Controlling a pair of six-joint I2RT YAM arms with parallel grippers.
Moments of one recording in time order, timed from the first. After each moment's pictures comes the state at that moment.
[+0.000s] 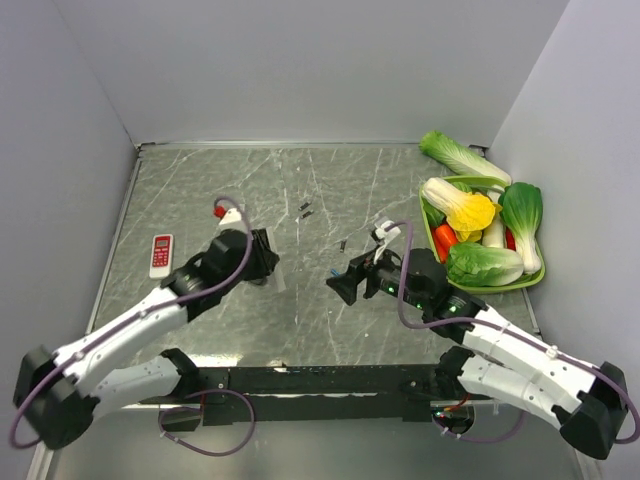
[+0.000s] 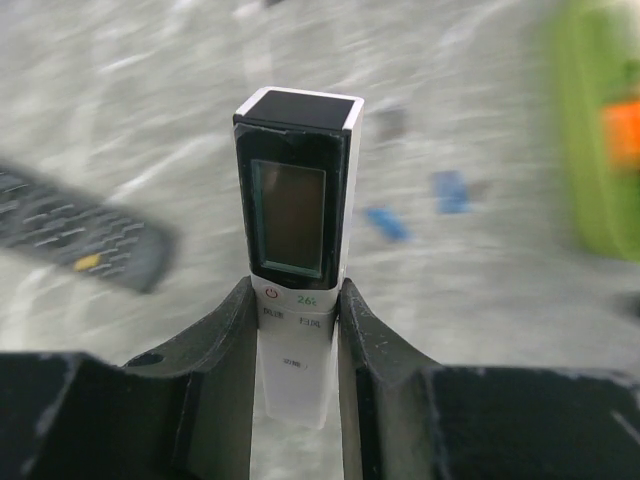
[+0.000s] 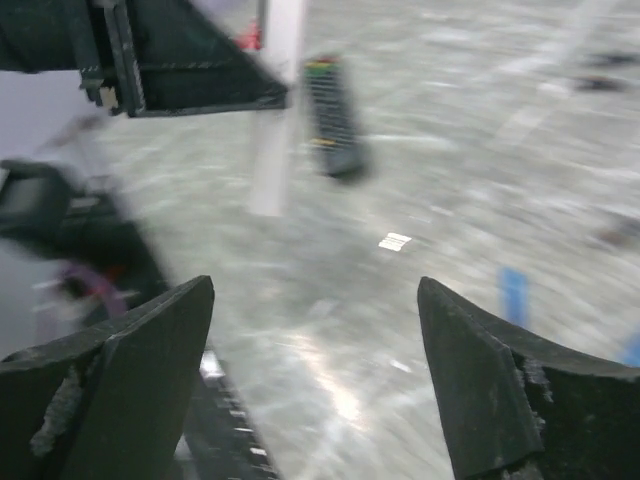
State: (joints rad) left arm -0.72 0.91 0.69 -0.22 -0.22 -0.74; right arm 0.81 0.83 0.57 0.04 -0.18 0.34
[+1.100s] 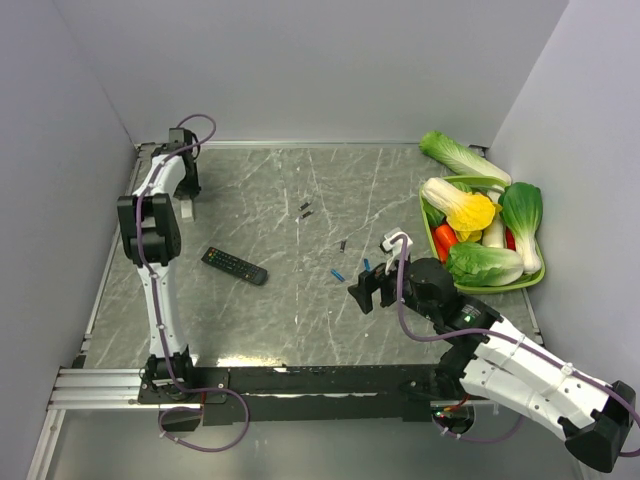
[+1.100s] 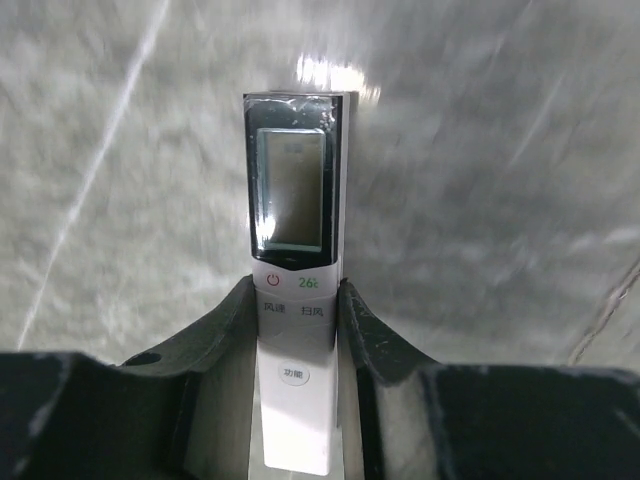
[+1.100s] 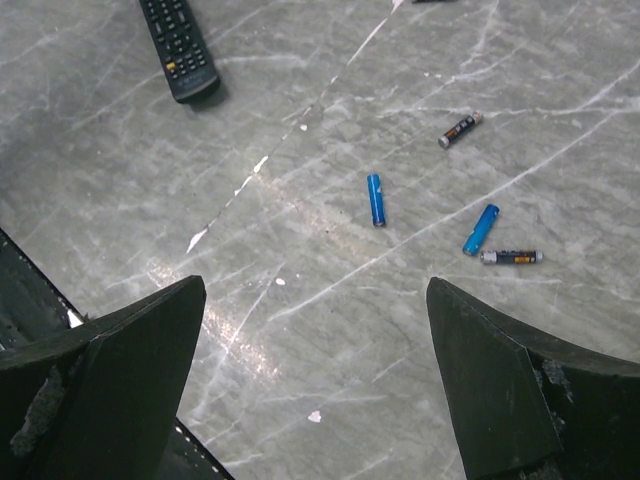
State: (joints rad) left arm 0.07 2.39 2.04 -0.73 -0.24 -0.08; right arm 0.80 0.68 0.56 -0.27 0.06 0.19
